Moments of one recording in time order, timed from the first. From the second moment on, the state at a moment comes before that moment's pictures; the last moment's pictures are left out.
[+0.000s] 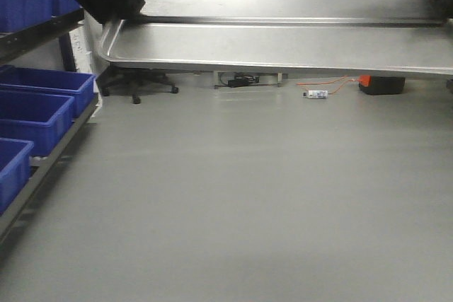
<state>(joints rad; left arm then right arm) -0.77 1.40 -1.30 0.06 0.97 -0.49 0.51 1.14 -1.06 -0.12 1.01 0.51</state>
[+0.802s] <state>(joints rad) -0.77 1.40 -1.30 0.06 0.97 -0.49 0.51 1.14 -1.06 -0.12 1.02 0.51</state>
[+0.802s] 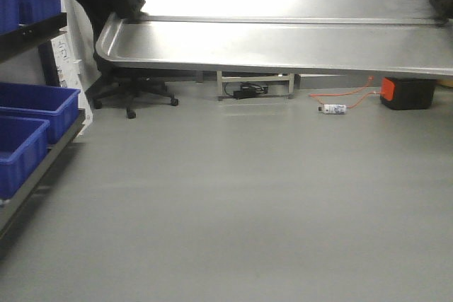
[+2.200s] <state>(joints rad) -0.77 1.40 -1.30 0.06 0.97 -0.49 0.51 1.14 -1.06 -0.12 1.02 0.51</state>
